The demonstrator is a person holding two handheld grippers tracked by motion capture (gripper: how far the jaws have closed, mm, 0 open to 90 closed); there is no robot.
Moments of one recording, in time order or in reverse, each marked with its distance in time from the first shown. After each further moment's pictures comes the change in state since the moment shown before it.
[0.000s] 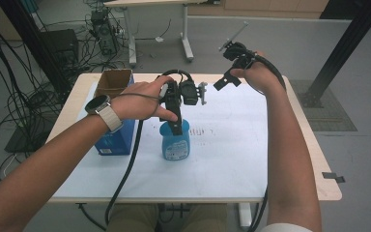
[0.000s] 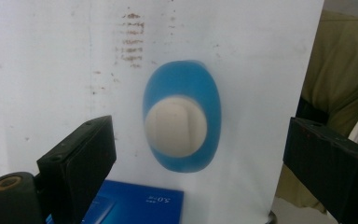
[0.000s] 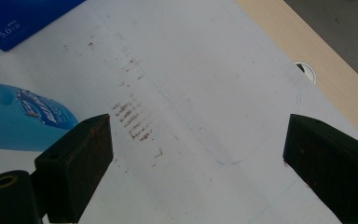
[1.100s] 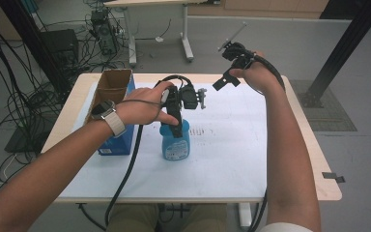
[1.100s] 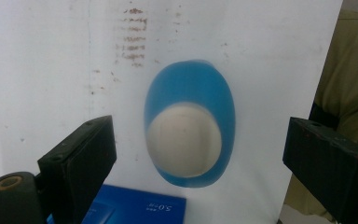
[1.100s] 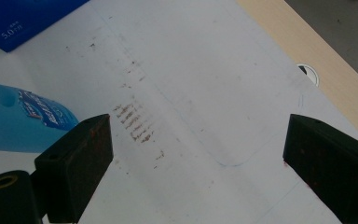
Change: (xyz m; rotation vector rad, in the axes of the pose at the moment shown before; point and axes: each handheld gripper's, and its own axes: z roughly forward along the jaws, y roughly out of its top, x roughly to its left) left arm 0.001 0.003 0.018 0.014 0.007 -0.014; right arm 0.000 0.001 0.002 -0.002 0.005 -0.004
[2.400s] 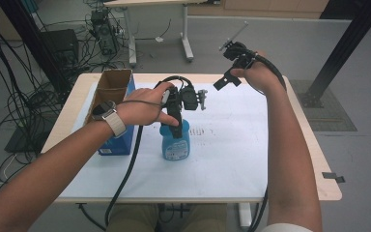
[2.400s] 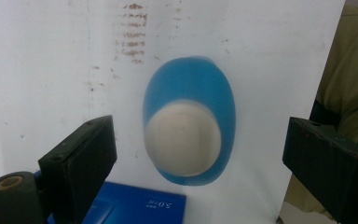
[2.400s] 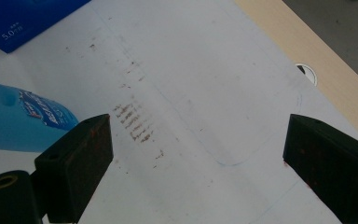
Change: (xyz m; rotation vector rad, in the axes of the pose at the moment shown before) left arm -0.001 0.002 0.001 0.012 0.005 0.000; right arm -0.001 -0.003 -0.002 -0.007 -0.001 0.003
